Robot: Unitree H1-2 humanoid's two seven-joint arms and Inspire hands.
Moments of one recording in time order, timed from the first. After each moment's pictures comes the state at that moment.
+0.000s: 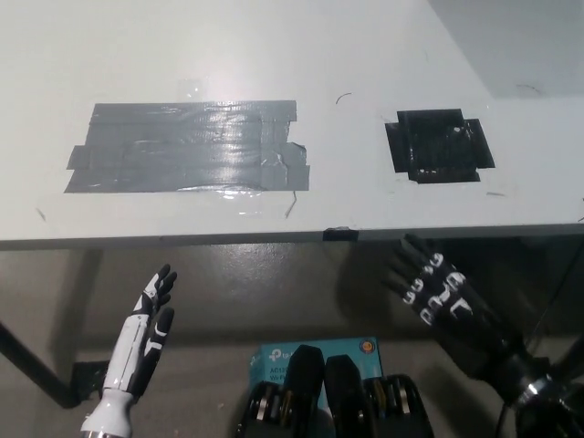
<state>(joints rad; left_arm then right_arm) -0.09 0.14 0.00 0.29 0.23 -0.43 0.02 -0.15 -0.21 0.14 -0.06 0.75 0.28 0.21</state>
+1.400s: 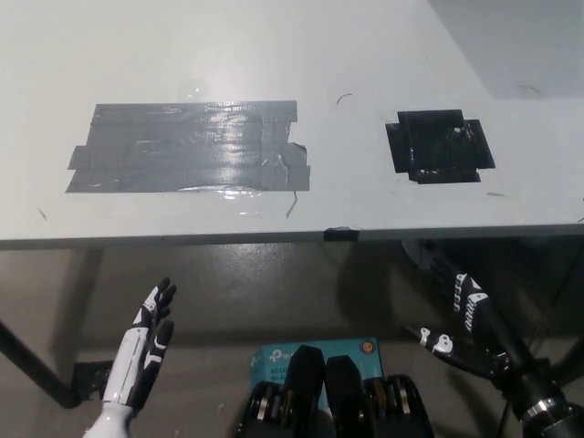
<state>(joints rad) -0.05 0.14 0.00 0.27 0.24 -0.43 0.02 -0.10 -0.21 0.14 0.01 0.10 0.03 0.14</state>
